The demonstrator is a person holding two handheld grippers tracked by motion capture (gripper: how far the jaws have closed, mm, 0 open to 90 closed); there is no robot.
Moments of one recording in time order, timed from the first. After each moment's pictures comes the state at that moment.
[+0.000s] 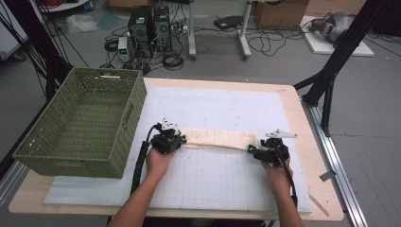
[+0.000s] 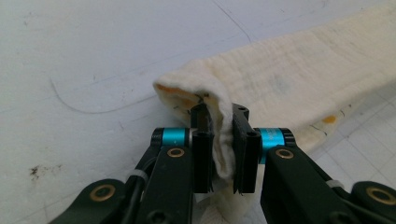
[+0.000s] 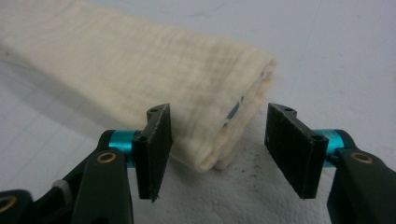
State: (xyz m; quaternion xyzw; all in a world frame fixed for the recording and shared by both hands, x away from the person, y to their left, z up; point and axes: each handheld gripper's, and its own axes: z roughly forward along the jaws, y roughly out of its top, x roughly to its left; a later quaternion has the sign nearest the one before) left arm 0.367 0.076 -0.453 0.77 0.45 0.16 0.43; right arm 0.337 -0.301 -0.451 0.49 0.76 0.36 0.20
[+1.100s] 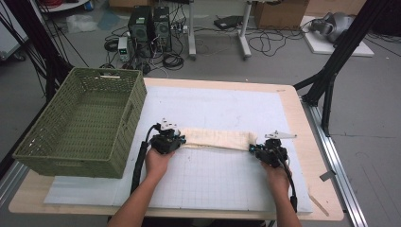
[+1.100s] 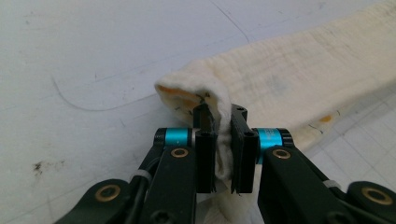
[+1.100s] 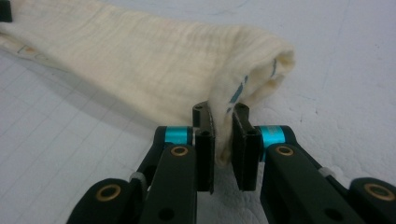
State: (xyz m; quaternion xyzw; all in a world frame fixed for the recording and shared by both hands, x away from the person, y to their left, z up) left arm 0.363 0.080 -0.451 0.77 0.44 0.15 0.43; right arm 0.332 -0.300 -0.450 0.49 0.76 0.39 0.17
